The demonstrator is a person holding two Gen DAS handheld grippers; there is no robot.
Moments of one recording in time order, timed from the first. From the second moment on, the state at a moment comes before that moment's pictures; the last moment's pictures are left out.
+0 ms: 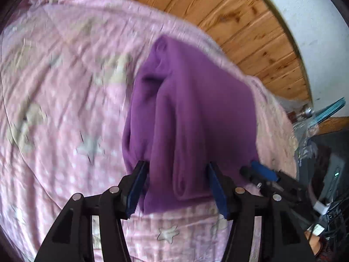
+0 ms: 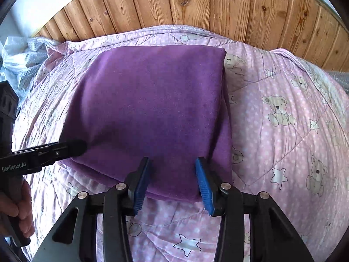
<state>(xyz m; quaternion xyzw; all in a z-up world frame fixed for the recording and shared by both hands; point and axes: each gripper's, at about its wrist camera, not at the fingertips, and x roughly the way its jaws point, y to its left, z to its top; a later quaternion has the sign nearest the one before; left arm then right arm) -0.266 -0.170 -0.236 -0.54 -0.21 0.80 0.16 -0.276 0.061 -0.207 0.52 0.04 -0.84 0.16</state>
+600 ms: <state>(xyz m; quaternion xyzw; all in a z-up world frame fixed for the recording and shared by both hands) -0.162 -0.110 -0.090 -0.50 -0.10 0.85 0.15 -0.176 0.060 -0.085 0.50 0.05 -0.86 0.08</state>
